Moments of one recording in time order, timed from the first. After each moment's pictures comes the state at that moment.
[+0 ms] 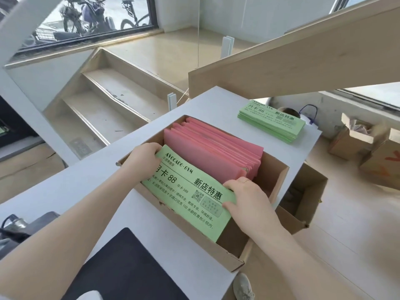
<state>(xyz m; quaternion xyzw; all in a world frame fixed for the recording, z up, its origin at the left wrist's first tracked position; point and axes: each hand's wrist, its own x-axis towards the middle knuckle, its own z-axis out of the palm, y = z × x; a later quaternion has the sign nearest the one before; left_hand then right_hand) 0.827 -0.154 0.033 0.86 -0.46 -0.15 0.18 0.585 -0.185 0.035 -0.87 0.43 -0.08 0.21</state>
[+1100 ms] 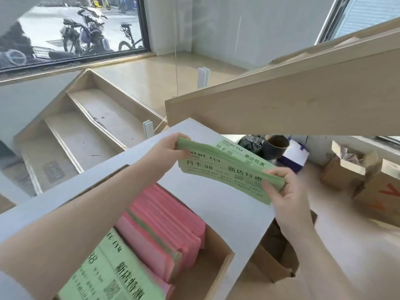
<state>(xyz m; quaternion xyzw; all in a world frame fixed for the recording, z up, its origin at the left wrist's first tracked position) 0.756 -0.354 0.080 0.65 -0.45 -0.35 0.50 0.500 -0.408 0.043 -0.66 0.36 -0.45 0.48</state>
